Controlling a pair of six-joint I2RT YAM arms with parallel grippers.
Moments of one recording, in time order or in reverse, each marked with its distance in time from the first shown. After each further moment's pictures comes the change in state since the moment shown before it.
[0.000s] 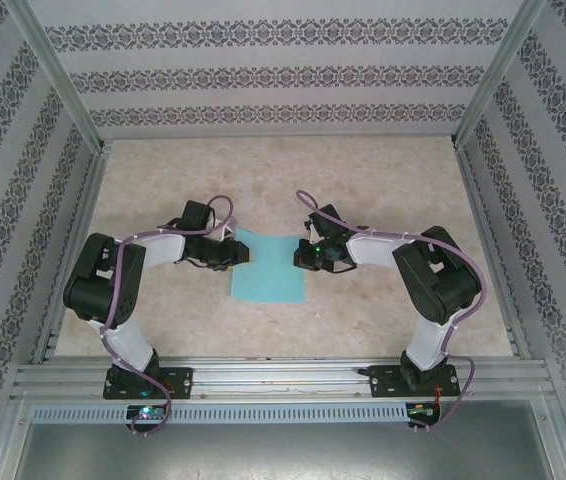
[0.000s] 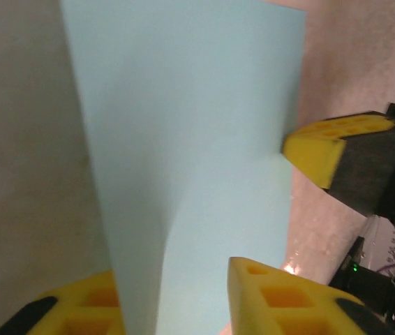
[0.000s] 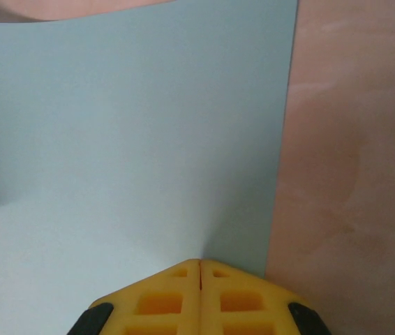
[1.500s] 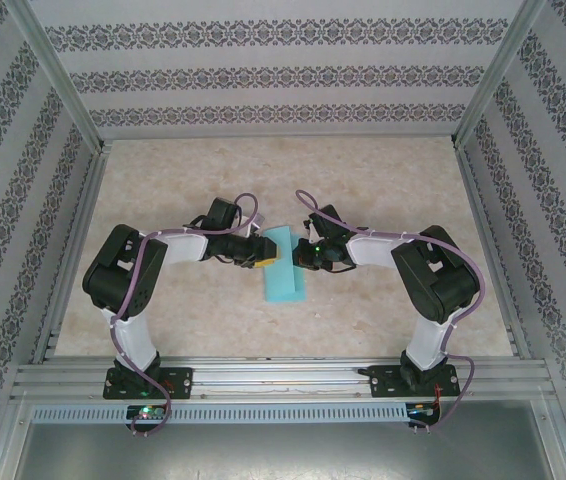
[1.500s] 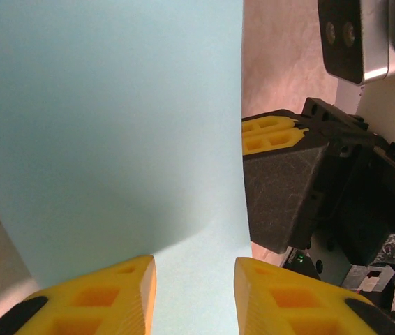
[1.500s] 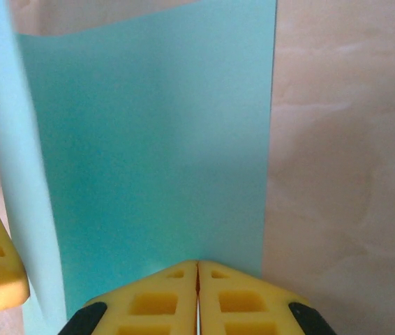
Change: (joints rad) left arm -0.148 0.110 0.082 0.191 0.069 -0.186; right arm 0.000 0.007 -0.010 0.052 -0.010 0.002
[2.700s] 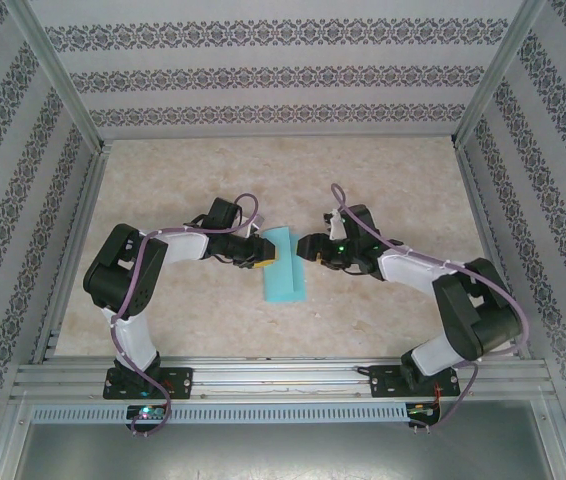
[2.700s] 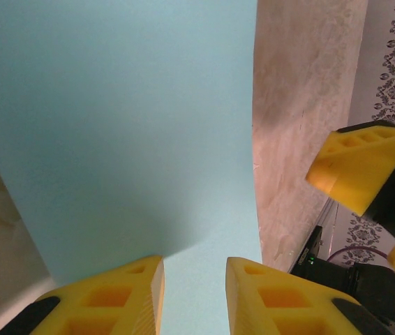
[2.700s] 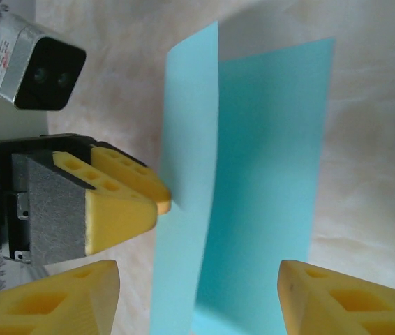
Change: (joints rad) left arm 0.000 0.006 0.017 -0.054 -0.026 0.023; right arm -0.092 -0.274 -0.209 0.183 -0.199 0.054
